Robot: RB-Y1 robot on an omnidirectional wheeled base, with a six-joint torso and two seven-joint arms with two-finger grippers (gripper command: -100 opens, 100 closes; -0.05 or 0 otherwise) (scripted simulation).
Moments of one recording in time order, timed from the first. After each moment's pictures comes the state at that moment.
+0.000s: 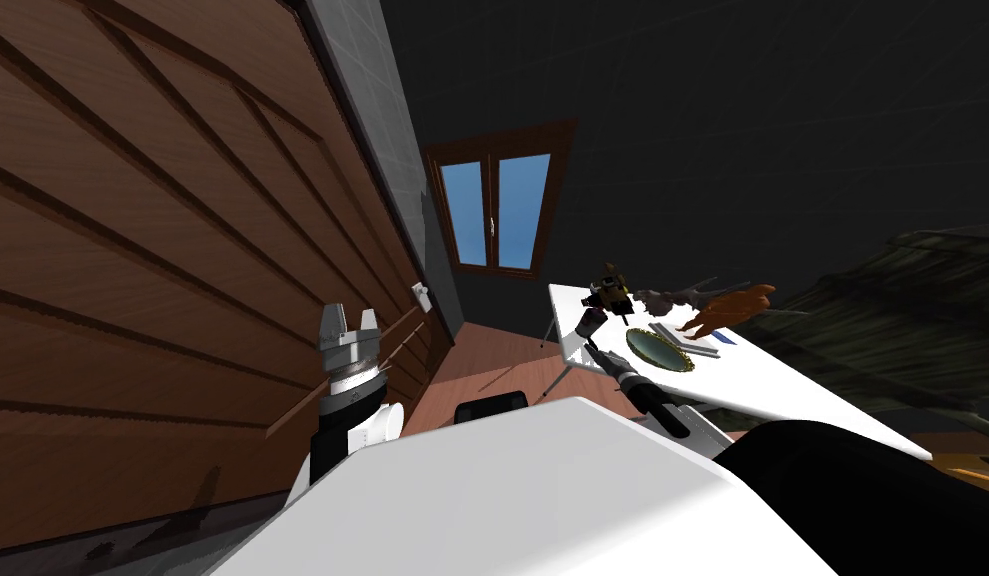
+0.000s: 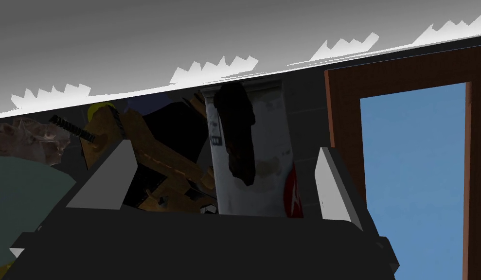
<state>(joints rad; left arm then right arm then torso) 0.54 -0.04 0.03 -2.25 -0.01 -0.56 -0.10 0.77 -0.55 -0.20 -1.81 0.25 0.00 0.43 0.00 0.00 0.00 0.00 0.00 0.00</state>
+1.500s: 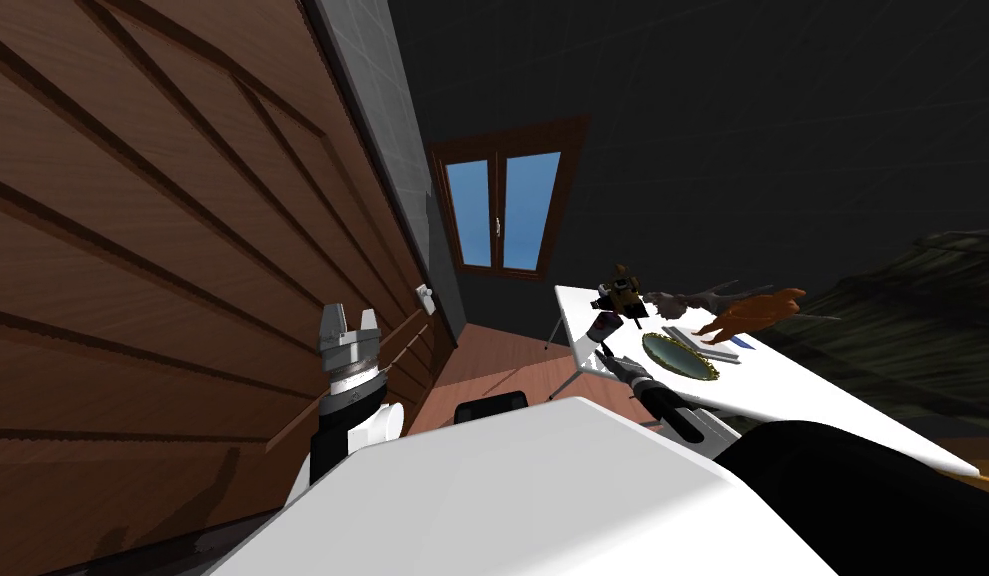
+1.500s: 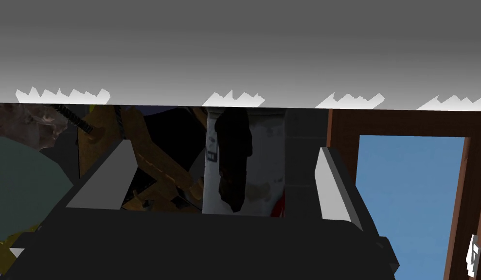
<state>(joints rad) 0.54 -0.04 0.03 -2.25 -0.01 -0.56 -0.10 0.80 -0.61 -0.22 -1.77 0.28 0.05 0.47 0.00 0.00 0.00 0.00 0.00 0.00</state>
